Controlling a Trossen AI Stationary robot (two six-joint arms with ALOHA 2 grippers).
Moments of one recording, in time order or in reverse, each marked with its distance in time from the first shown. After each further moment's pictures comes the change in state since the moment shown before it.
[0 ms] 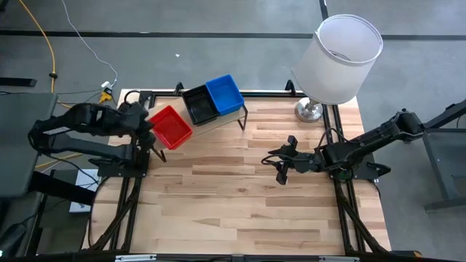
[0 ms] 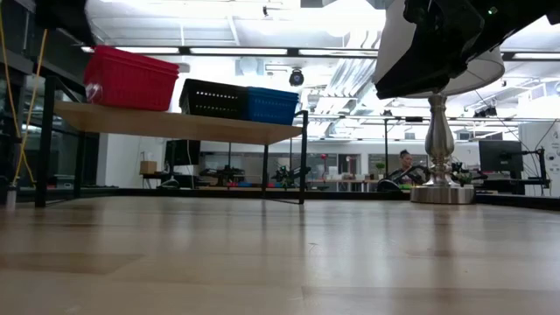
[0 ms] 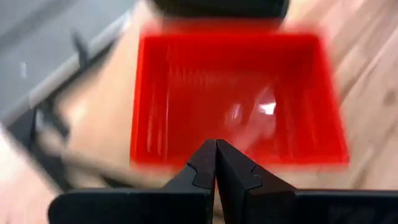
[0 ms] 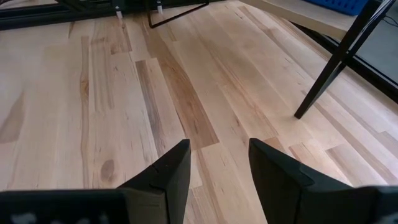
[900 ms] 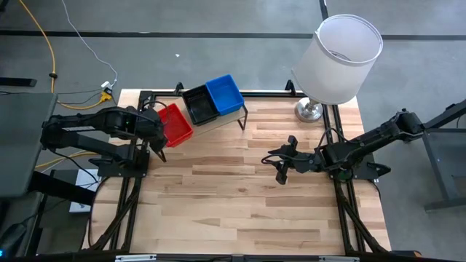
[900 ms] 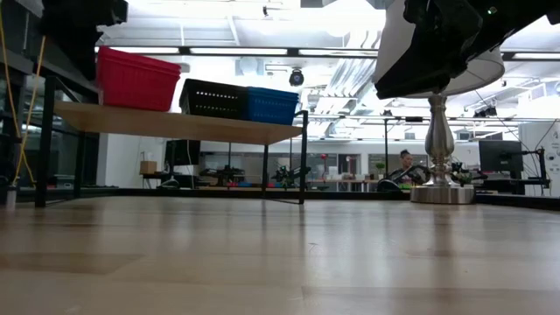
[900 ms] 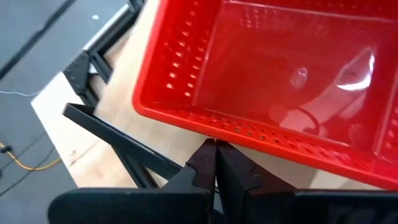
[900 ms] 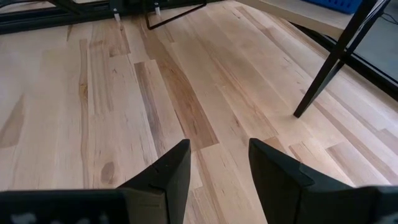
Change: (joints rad) left arm -0.020 0.212 -0.049 -0.152 -0.091 -0.209; right arm 0.000 0.000 0.000 0.001 0.006 0.017
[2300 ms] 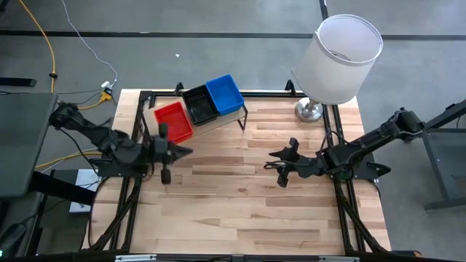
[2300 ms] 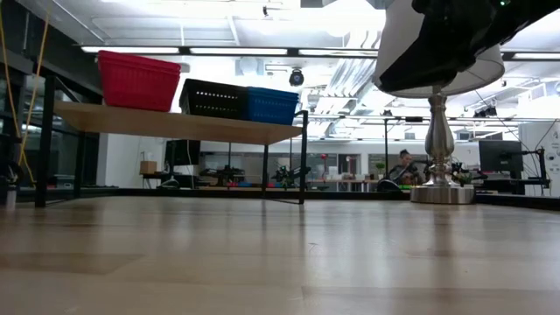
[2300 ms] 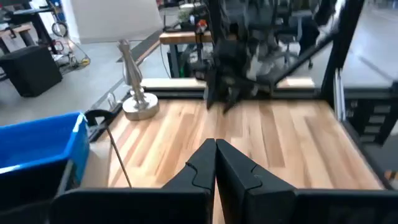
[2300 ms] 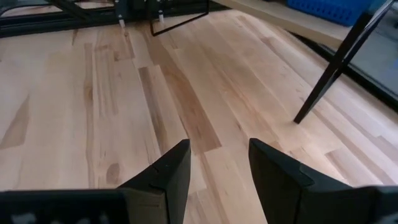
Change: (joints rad) left arm -0.540 -0.102 -0.225 1.261 -0.183 0.655; right arm 0.064 0.000 0.000 0.009 0.072 0.002
